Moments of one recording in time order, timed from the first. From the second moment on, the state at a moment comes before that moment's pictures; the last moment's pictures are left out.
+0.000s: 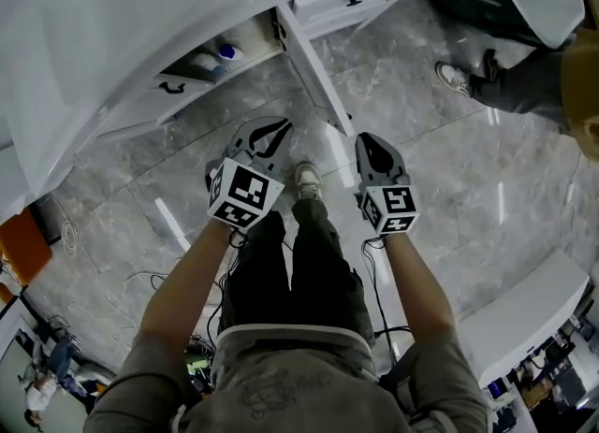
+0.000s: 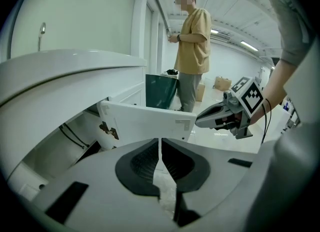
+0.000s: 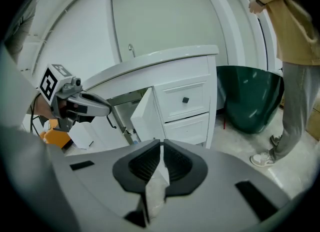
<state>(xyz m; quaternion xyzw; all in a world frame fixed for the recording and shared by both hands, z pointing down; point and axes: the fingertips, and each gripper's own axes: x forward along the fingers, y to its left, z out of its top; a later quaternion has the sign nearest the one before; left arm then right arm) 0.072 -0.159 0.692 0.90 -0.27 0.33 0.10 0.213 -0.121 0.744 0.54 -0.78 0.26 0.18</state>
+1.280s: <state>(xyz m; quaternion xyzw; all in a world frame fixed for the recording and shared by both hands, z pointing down) -0.013 -0.150 0.390 0.88 -0.41 0.24 0.05 0.102 -0.146 0.358 0.42 -0.89 0.13 0.12</state>
